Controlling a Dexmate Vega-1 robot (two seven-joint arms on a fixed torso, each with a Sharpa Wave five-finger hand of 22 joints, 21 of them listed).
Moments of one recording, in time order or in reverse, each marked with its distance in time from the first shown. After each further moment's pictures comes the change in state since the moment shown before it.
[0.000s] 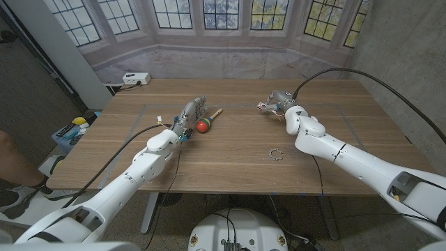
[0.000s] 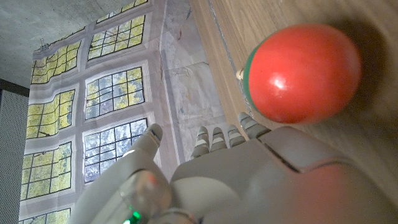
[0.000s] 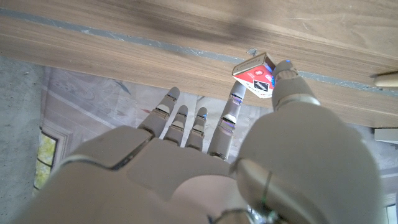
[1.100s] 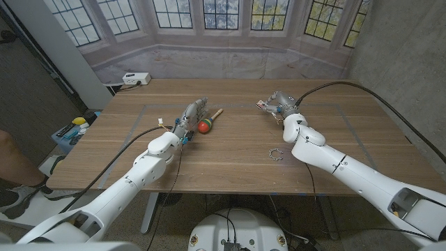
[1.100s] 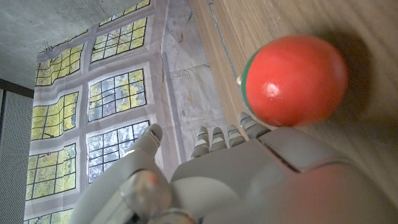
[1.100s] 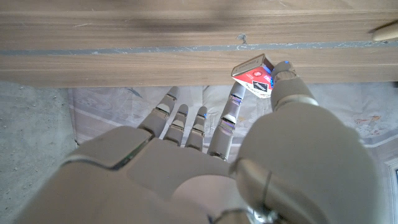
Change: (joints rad) left arm 0.030 0.007 0.000 -0.037 0.005 -0.008 0.018; left_hand 0.000 0.000 0.000 0.000 0.000 0.004 0.004 0.000 0.000 0.000 0.000 0.000 0.000 0.000 0.000 0.000 0.000 0.000 0.000 0.000 0.000; right arm -0.115 0.038 0.079 -0.100 0.125 -0.064 -0.192; right_hand 0.003 0.011 0.000 0.000 0.000 0.002 0.012 -0.005 0.000 0.012 0.013 -0.007 0.000 0.007 0.007 0.000 0.000 0.001 0.012 -0.006 0.000
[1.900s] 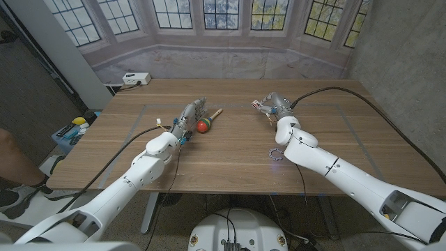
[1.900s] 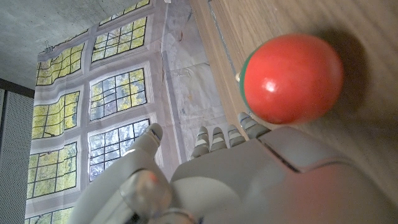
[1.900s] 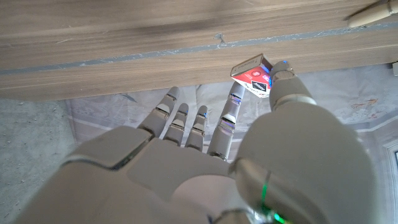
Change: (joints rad) left arm -0.011 0.003 -0.004 0.025 -0.004 -0.010 -0.021; left_hand 0.005 0.005 0.000 0.000 0.000 0.000 0.000 0.000 0.000 0.000 0.000 0.000 0.000 0.000 0.000 0.000 -0.002 0.000 0.000 0.000 0.000; right arm 0.001 0.049 -0.024 -0.010 0.053 -0.027 -0.067; right_hand 0.007 0.006 0.003 -0.003 -0.004 0.005 0.006 -0.007 -0.001 0.011 0.011 -0.006 0.000 0.015 0.014 0.000 0.000 0.000 0.011 0.001 0.000
